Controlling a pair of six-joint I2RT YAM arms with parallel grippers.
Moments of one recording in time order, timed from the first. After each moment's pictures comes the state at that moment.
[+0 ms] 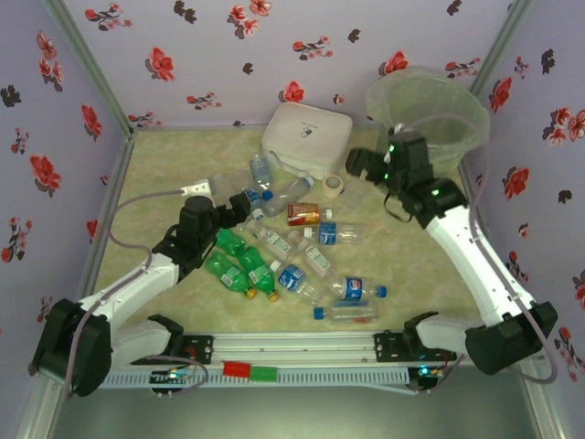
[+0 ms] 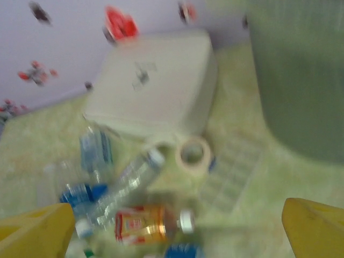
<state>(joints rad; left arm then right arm) -0.50 1.13 0.58 0.12 -0.19 -0.59 0.42 1.21 1.23 -0.65 0.10 0.58</state>
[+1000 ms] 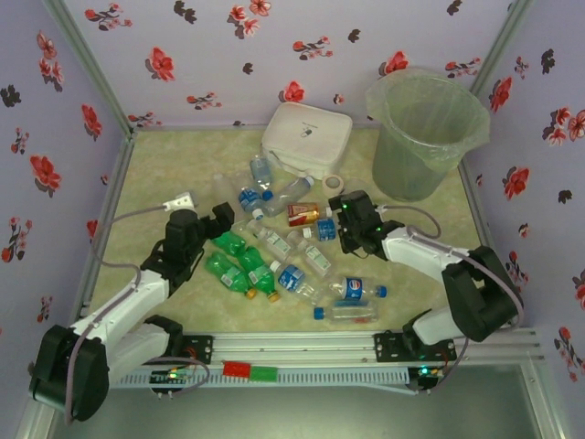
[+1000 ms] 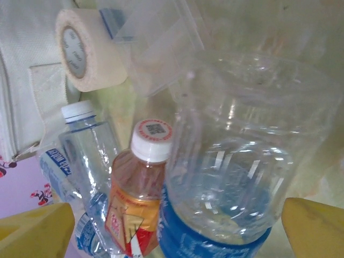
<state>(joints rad) -0.41 0.97 0.43 0.11 -0.20 -0.62 0.56 1.45 0.72 -0.10 0.07 1.70</state>
